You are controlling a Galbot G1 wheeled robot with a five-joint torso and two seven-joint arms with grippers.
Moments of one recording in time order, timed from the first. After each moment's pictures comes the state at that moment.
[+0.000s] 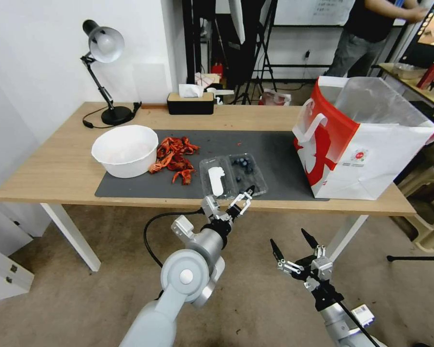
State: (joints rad) left arm 1.16 -1.41 -0.03 -2.02 -1.32 0.17 -0.43; right arm -1.69 1.19 0.48 1.88 0.35 0.42 -0.22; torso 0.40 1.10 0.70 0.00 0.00
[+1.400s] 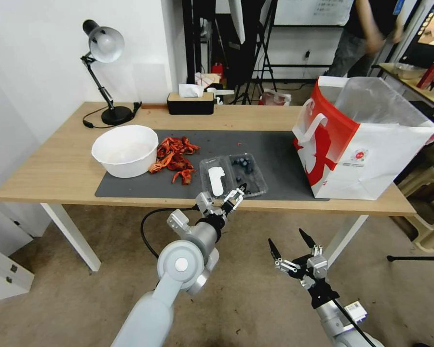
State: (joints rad) left arm 1.13 -1.42 -0.06 -1.98 -1.36 0.19 -0.49; right arm -1.67 1.20 0.47 1.85 0.31 0.41 -0.19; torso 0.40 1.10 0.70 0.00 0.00
